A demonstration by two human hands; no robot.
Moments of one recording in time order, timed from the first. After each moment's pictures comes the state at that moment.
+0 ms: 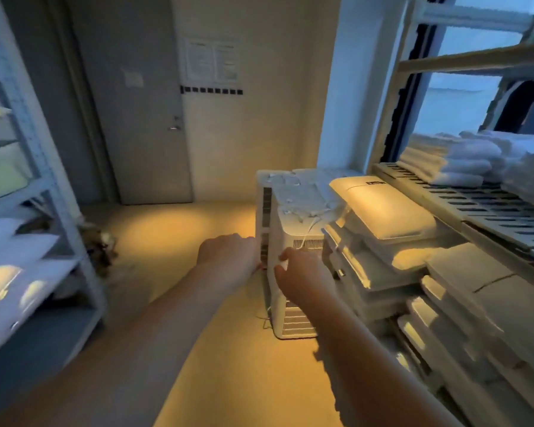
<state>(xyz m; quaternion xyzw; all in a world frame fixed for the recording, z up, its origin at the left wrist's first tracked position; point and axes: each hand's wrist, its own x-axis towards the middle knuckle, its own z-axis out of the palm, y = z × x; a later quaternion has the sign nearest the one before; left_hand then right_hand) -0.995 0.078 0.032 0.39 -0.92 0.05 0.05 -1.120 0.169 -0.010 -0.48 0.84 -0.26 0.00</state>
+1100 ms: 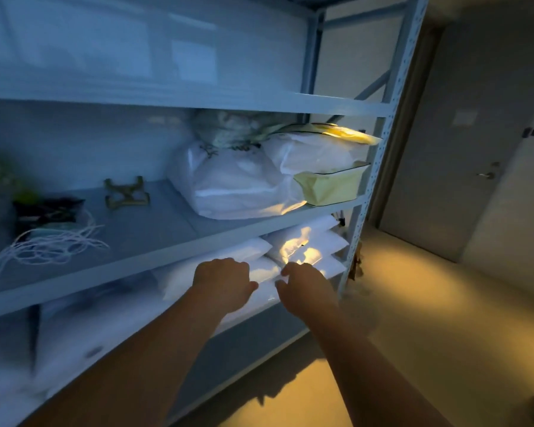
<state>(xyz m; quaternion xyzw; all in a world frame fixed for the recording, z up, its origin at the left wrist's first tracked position) -0.449 0.014 -0.002 0.79 -0.61 0.06 -0.01 -0.607 -0.054 -0.011 -0.84 0.50 -0.16 0.13</state>
